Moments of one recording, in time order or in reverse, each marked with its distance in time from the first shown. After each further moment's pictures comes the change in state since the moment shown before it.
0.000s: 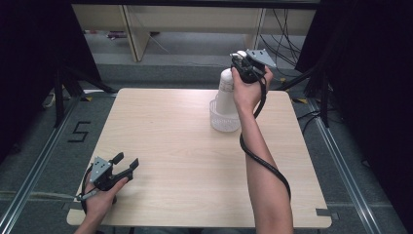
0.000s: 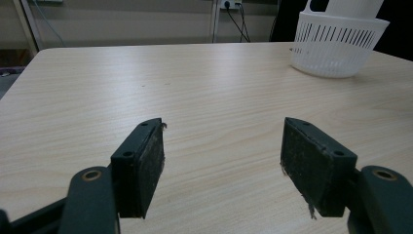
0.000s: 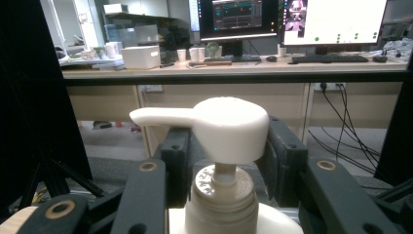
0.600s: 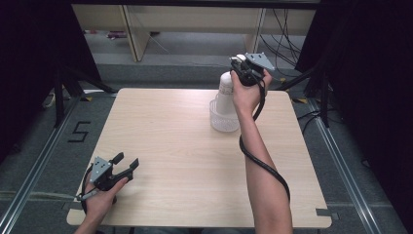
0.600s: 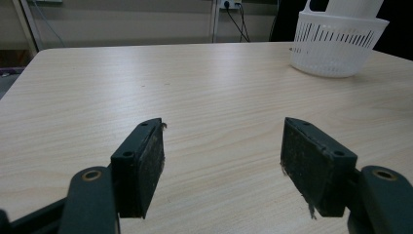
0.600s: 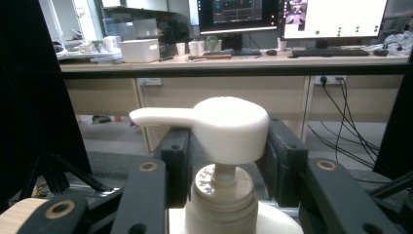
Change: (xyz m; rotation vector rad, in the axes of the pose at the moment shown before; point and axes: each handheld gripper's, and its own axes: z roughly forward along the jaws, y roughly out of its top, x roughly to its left) left arm 0.000 0.000 0.000 0.001 0.000 -0.001; right arm 0.000 -0.010 0.001 0.025 -0.003 0.009
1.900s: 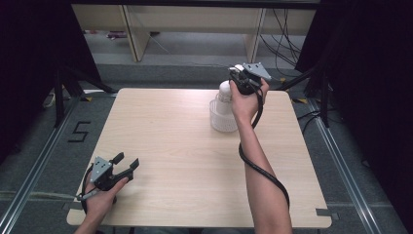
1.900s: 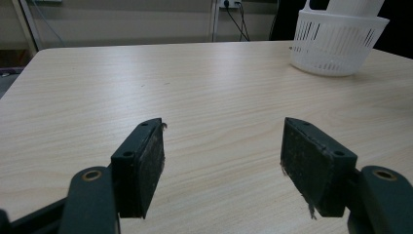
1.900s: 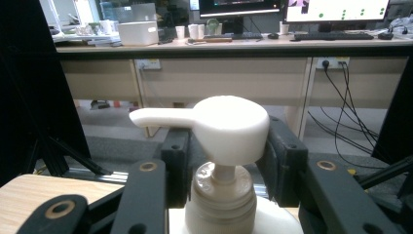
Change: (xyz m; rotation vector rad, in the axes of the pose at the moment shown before) left arm -0.001 0.000 -0.001 0.015 0.008 0.005; right arm -0.002 -0.028 0.001 0.045 -0.001 -0.013
